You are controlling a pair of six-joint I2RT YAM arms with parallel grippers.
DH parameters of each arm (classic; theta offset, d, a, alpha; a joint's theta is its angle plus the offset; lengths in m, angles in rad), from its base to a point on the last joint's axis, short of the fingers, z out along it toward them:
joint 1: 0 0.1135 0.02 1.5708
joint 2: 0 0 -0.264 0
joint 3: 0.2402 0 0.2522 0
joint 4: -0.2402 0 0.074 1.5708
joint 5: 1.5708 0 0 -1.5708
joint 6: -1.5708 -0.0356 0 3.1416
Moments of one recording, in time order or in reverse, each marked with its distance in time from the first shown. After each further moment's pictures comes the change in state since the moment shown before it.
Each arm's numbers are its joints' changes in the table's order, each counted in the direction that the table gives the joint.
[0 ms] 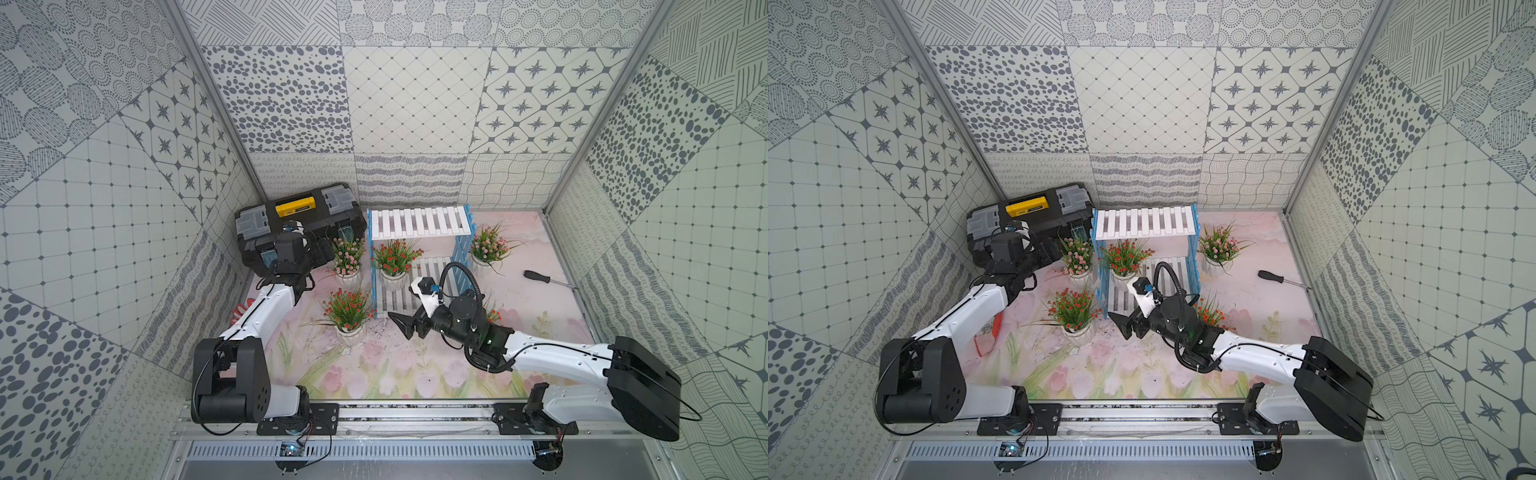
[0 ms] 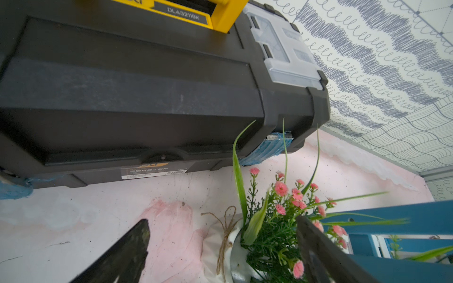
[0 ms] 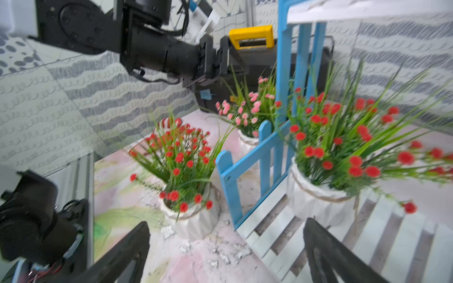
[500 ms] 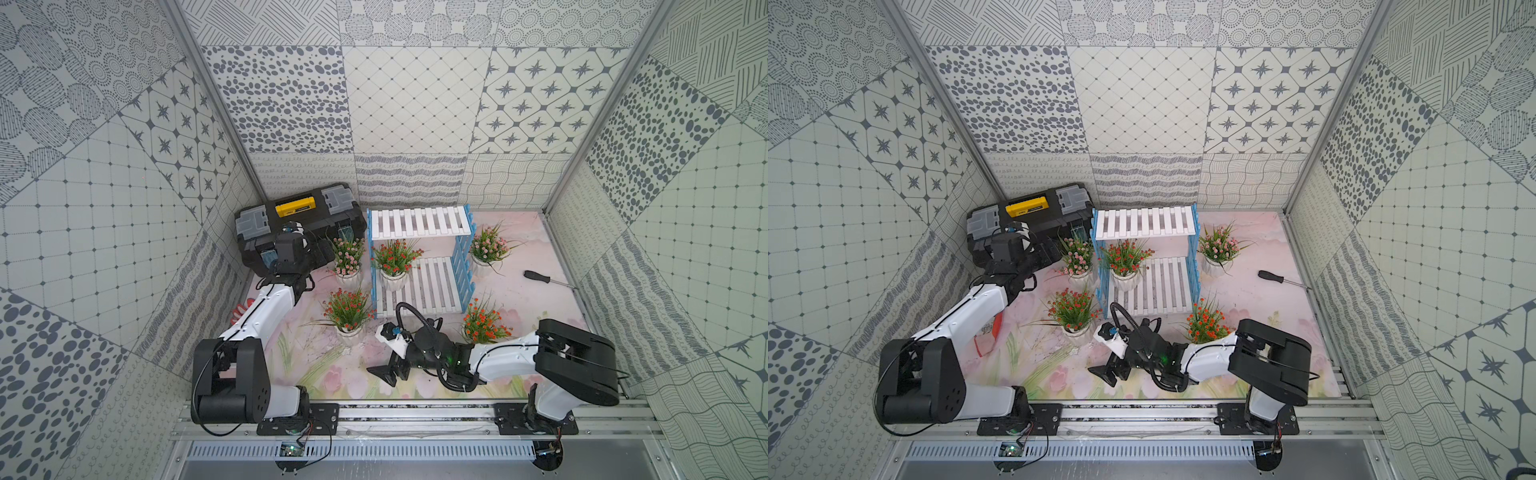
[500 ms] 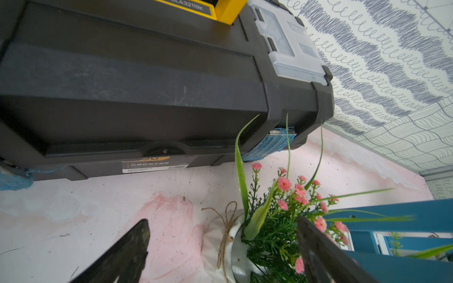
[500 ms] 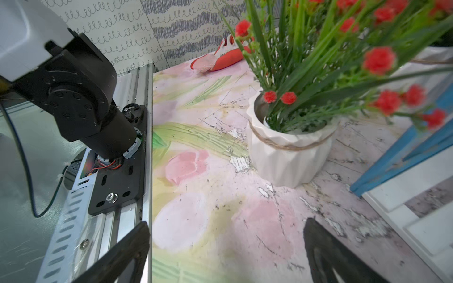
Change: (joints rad) left arm 0.000 0.002 0.000 -0.020 0.001 0.011; right arm 0.204 -0.388 0.025 0.215 -0.063 0.041
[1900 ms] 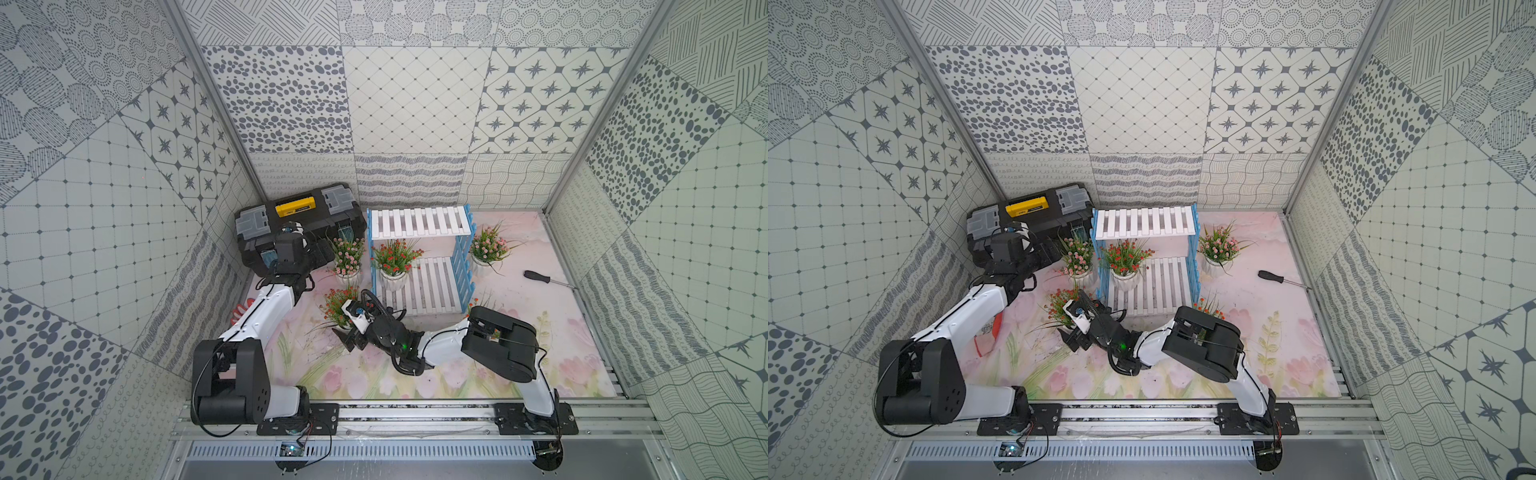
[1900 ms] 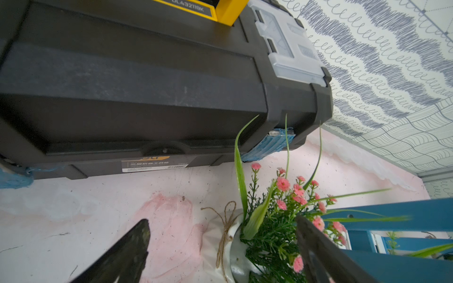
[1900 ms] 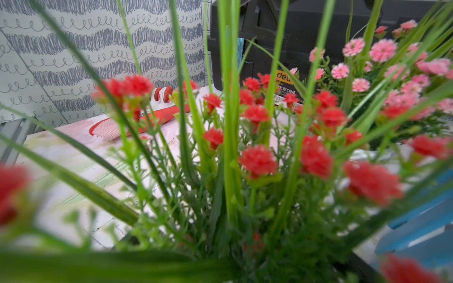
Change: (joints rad) left arm 0.000 0.004 0.000 -0.002 0.000 0.008; right arm -0.001 -0.412 0.443 0.114 0.317 0.101
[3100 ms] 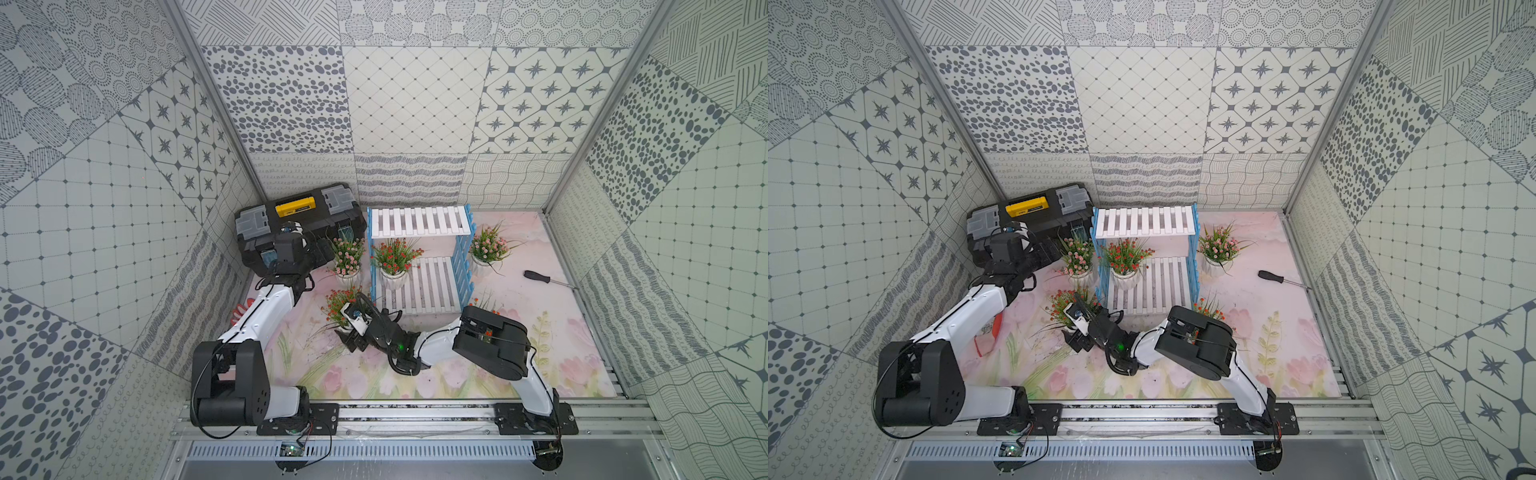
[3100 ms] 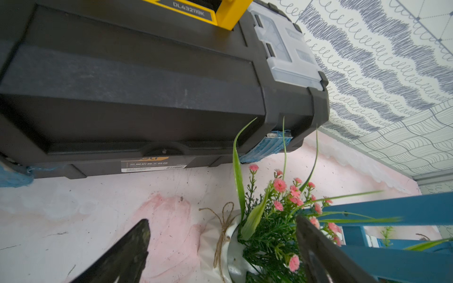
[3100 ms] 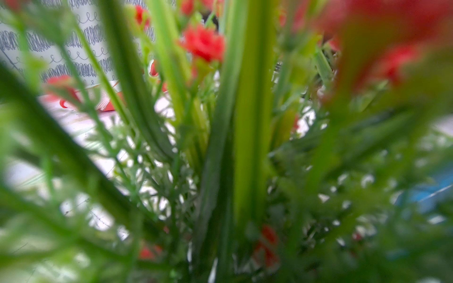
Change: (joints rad) left arm 0.000 0.008 0.000 0.000 0.000 0.014; right arm -0.003 -0.053 0.019 -0.031 0.011 0.019
